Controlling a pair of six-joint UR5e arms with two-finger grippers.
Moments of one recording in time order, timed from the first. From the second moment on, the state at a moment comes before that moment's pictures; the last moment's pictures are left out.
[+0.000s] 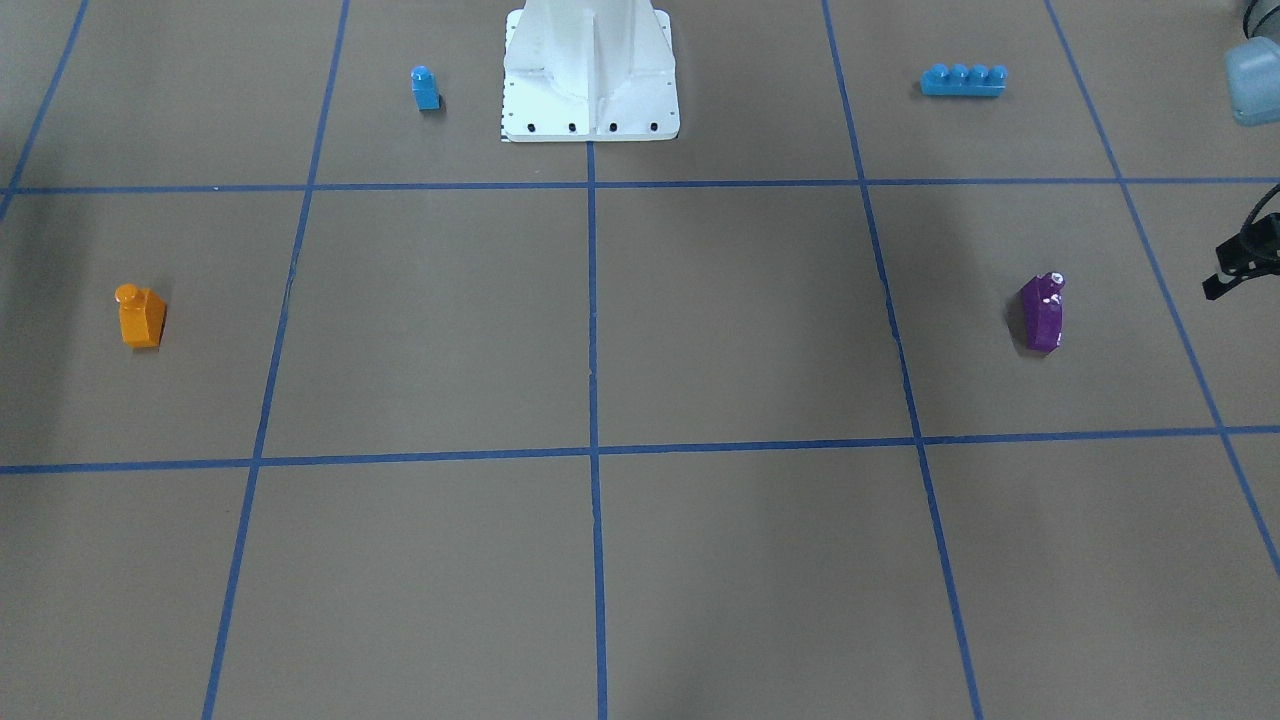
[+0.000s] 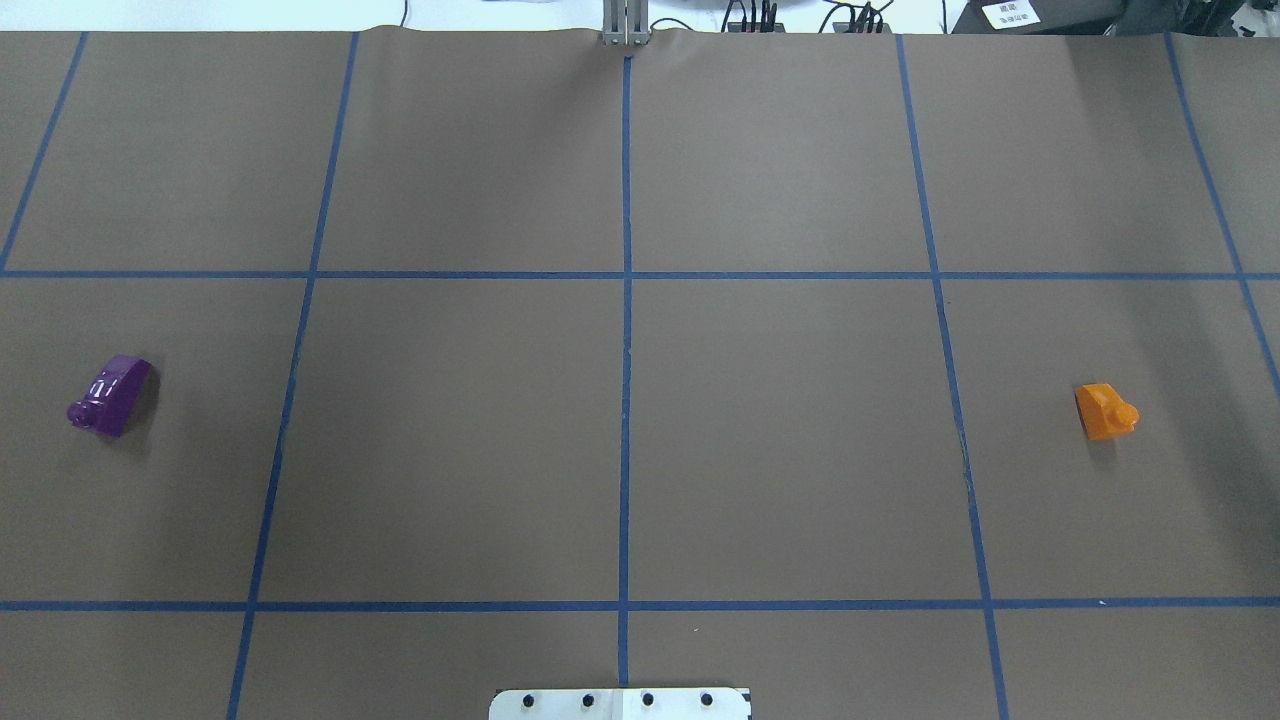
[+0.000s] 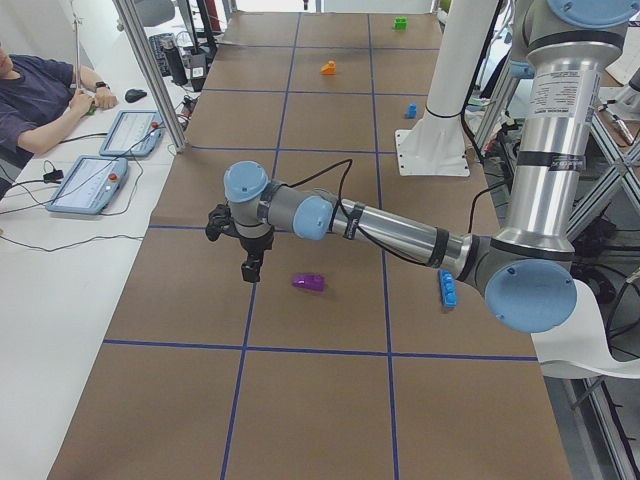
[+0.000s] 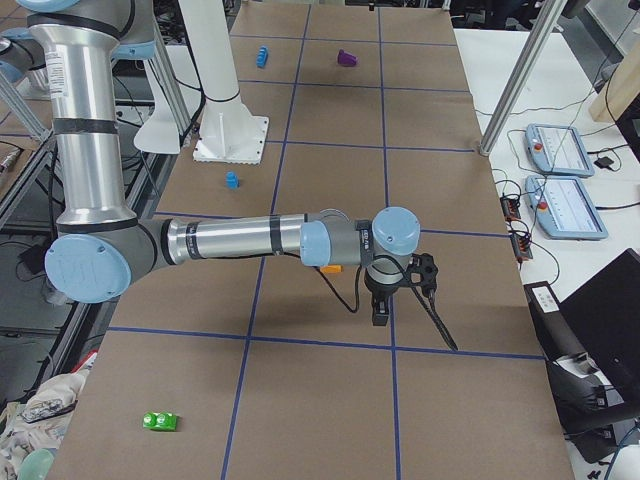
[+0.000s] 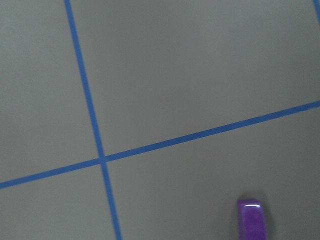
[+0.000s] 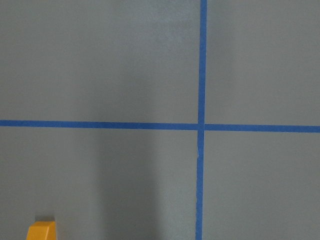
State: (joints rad) left arm -1.34 -1.63 -1.76 -1.68 -2.39 -0.26; right arm 1.54 -1.52 1.64 -1.61 2.39 0.08
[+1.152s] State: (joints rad) left arm -0.90 -1.46 -1.69 -2.18 -2.13 -0.73; right arm 1.50 -1.50 1.67 -1.61 2.43 0.12
